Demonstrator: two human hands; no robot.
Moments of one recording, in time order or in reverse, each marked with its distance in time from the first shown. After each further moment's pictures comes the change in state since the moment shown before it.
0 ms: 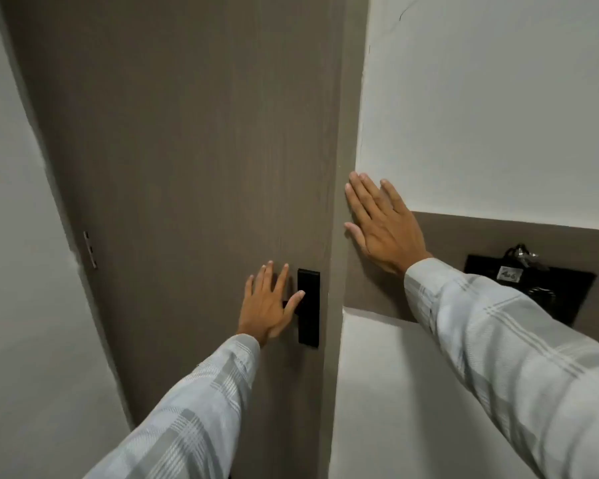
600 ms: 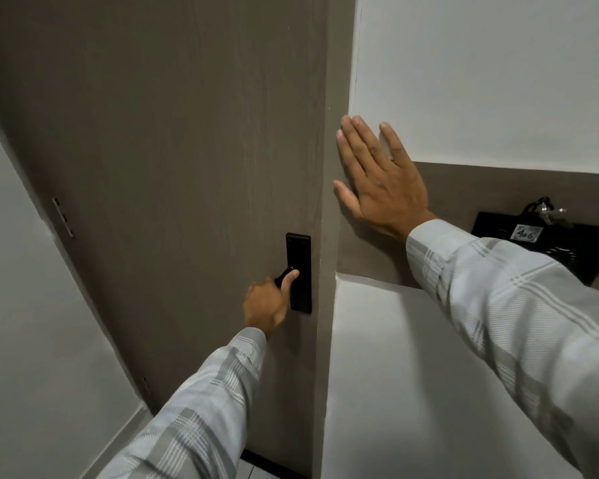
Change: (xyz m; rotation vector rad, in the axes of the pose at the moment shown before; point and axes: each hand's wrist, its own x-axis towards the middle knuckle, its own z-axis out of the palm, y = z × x) left_hand -0.013 0.019 0.059 -0.252 -0.137 -0.417; right_hand 0.006 0.001 0.025 -0.153 0.167 -0.037
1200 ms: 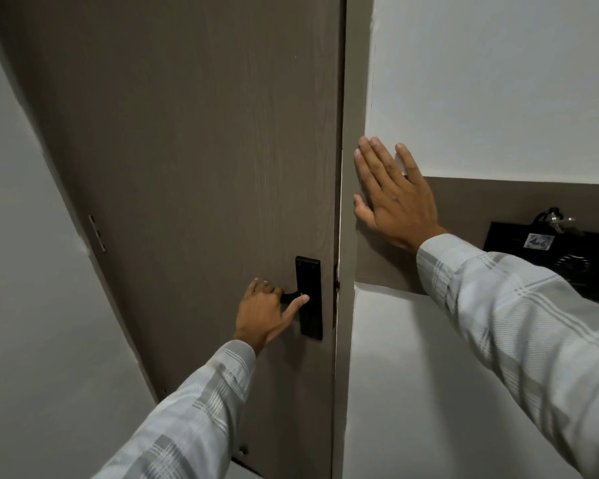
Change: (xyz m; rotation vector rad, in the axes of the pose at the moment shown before) left_hand -0.008 -0.041 -0.048 0.417 0.119 0.429; right_hand 0.000 -0.006 -0.008 0.124 -0.128 0.081
